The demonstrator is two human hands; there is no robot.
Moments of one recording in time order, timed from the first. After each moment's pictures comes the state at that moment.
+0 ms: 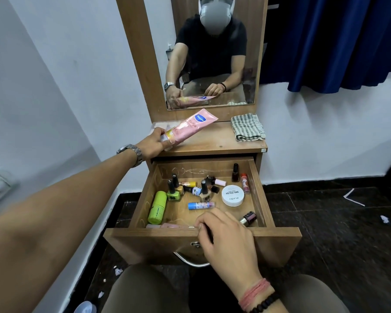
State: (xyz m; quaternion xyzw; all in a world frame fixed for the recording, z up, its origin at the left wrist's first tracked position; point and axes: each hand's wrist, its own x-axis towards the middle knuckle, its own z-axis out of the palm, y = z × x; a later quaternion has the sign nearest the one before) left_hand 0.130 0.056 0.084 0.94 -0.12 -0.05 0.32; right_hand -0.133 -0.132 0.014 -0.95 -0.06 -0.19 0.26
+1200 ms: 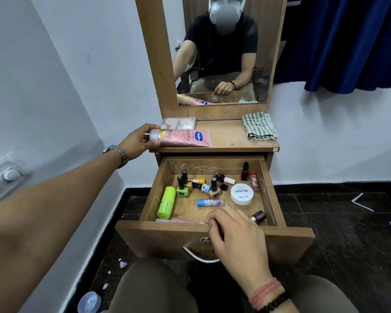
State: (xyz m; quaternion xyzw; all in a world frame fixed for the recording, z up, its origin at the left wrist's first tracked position) left_hand 0.120 0.124 0.081 0.92 -0.16 0.05 0.37; right_hand -0.134 -0.128 0.010 -0.94 -0.06 -0.22 0.24
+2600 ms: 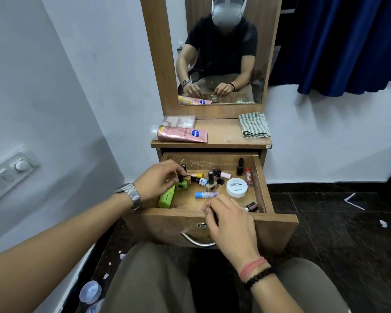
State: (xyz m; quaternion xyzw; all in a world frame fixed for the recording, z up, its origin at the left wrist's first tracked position) left_hand -0.011 0.074 0.050 0.92 -0.32 0.06 0.20; right_hand -0.140 -0.131 0.011 -0.95 -0.06 -0.20 0.24
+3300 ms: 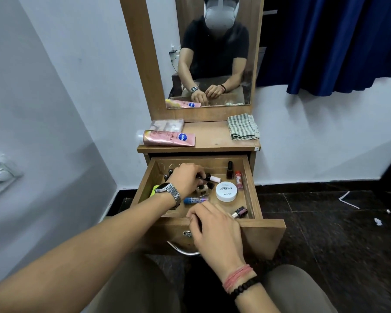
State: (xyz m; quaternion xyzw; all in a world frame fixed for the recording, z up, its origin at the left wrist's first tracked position) left_hand 0.007 -0.039 0.046 0.97 -0.19 0.04 0.14; right_hand -0.135 -0.131 0.015 -0.94 -0.08 -0.18 0.27
